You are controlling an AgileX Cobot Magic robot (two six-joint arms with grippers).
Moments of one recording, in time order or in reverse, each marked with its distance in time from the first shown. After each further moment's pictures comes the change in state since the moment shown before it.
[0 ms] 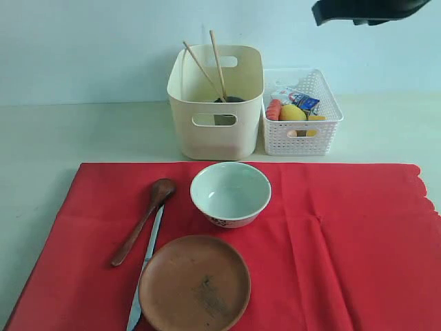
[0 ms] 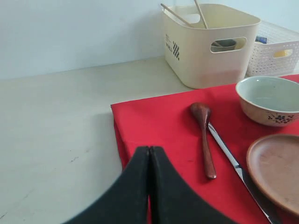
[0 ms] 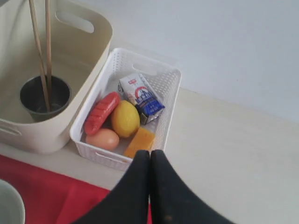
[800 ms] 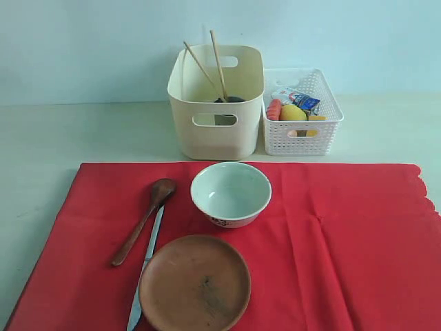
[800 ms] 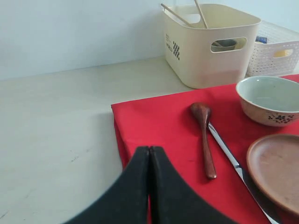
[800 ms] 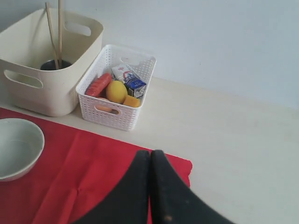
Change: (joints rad) left arm 0.000 0.000 0.000 0.000 0.000 0.000; right arm 0.000 -0.882 0.634 0.015 -0.007 0.000
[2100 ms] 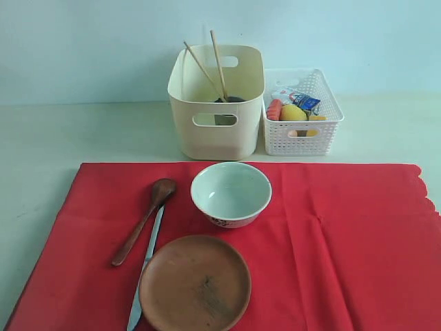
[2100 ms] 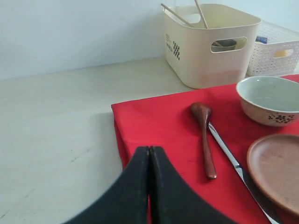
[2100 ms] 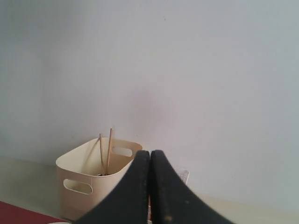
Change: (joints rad) left arm 0.000 0.000 0.000 0.000 0.000 0.000; right arm 0.000 -0.537 0.361 0.059 -0.425 0.000
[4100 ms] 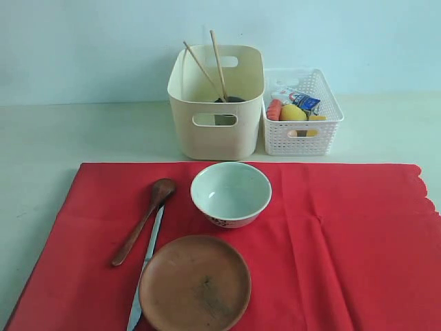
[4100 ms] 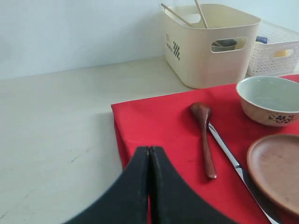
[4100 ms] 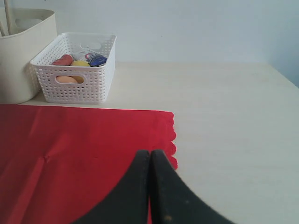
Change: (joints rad) left arm 0.000 0.000 0.000 0.000 0.000 0.000; right arm -0.248 -0.085 0.339 -0.078 0.154 0.124
